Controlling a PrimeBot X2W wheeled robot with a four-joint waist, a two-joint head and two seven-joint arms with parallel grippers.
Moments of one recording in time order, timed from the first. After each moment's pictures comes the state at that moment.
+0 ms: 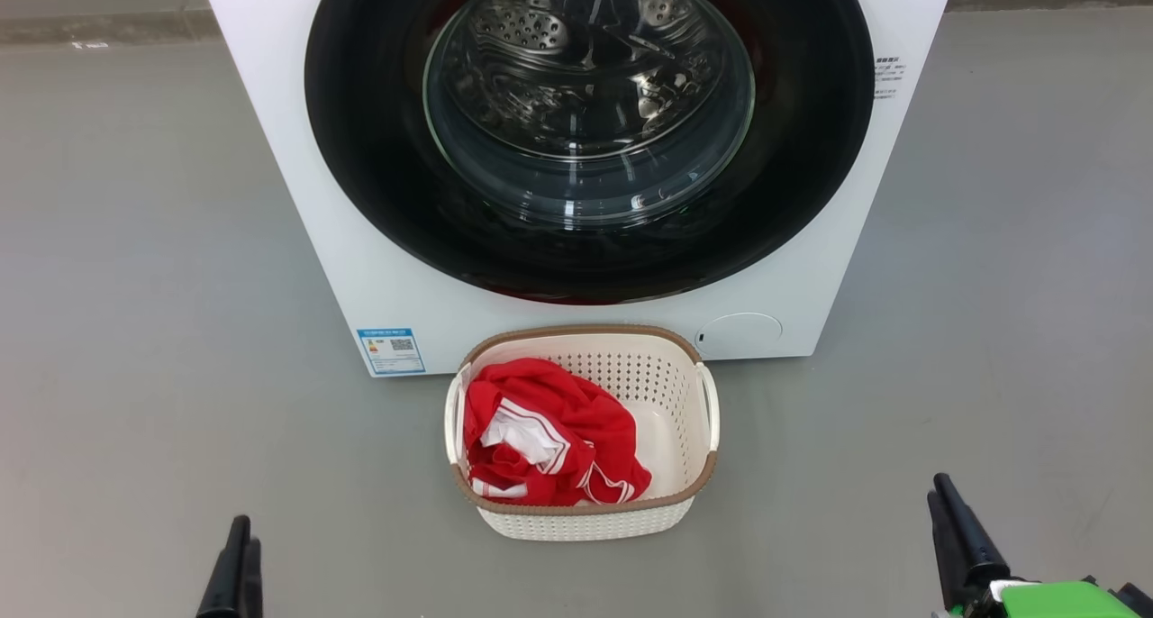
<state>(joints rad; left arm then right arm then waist) -0.03 0.01 0.08 0.31 -1.61 -0.13 0.11 -0.03 -0.03 -0.14 0.32 1.61 0.13 0.10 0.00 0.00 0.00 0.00</state>
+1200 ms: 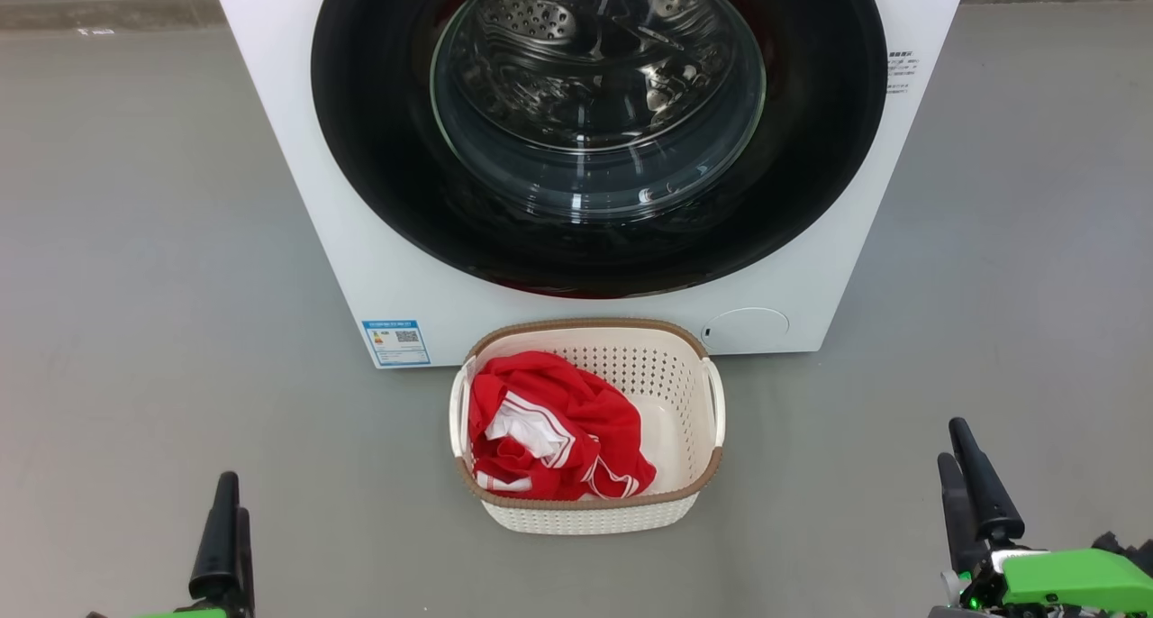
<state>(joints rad) -0.03 0.02 0.03 0.23 -1.53 -0.13 0.01 -0.03 -0.07 -0.07 0.21 1.56 0.13 0.02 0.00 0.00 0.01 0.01</state>
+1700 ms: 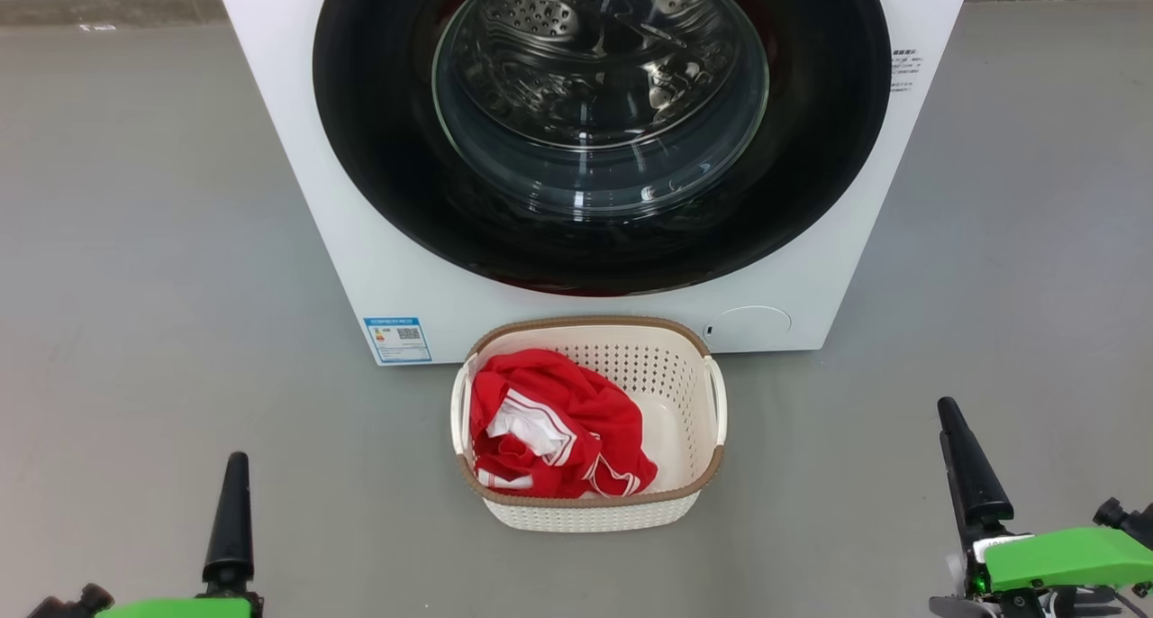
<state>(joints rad) -0.03 0.04 0.00 0.19 -1.36 -0.13 -0.04 -0.05 -0.13 0.00 0.19 1.42 0.13 -0.04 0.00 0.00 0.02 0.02</state>
